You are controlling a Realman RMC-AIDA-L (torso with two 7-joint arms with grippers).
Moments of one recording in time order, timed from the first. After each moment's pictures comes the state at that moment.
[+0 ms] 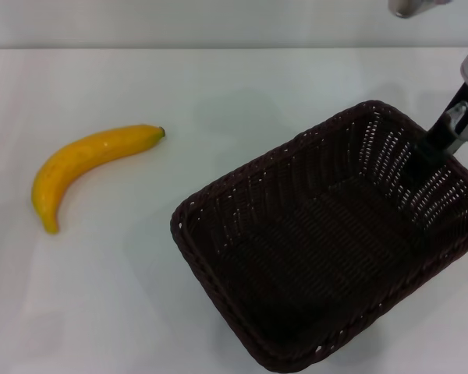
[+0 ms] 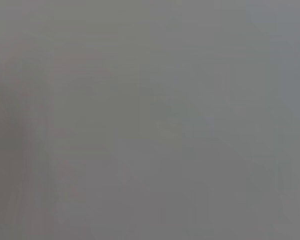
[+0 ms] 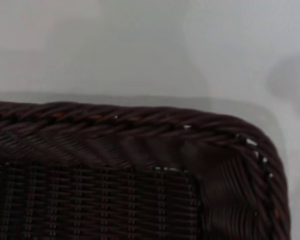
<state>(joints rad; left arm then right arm) -0.21 -2.08 0.88 0.17 -2.93 -1.59 2.64 1.07 2.01 -1.04 -0.84 0.28 1.70 -0.53</state>
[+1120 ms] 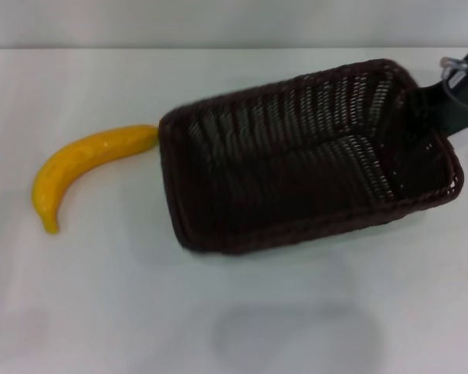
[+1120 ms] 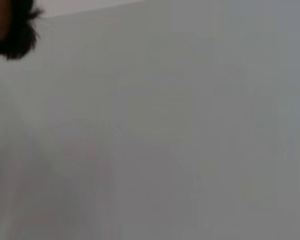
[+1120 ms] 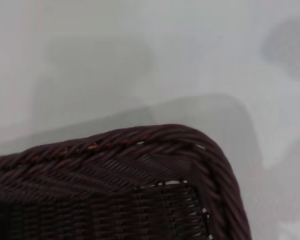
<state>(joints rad) -0.27 -2.04 0.63 0.23 -2.93 -1.59 2.61 1.04 2.01 -0.87 -0.92 0.29 1.67 -0.05</state>
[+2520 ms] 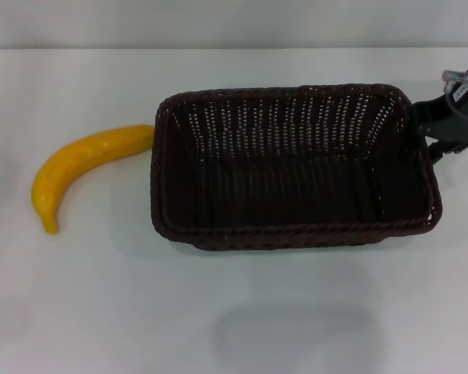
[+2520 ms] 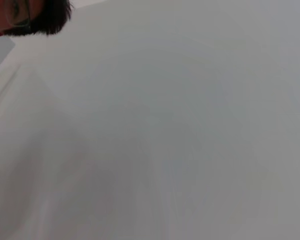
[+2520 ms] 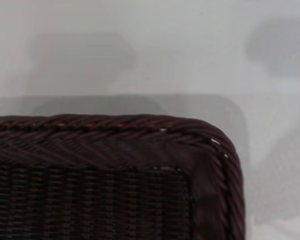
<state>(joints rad) -0.29 -2.02 0.55 0.24 -2.92 -1.48 2.61 0.93 1.99 -1.12 -1.13 0.44 1.76 0.10</state>
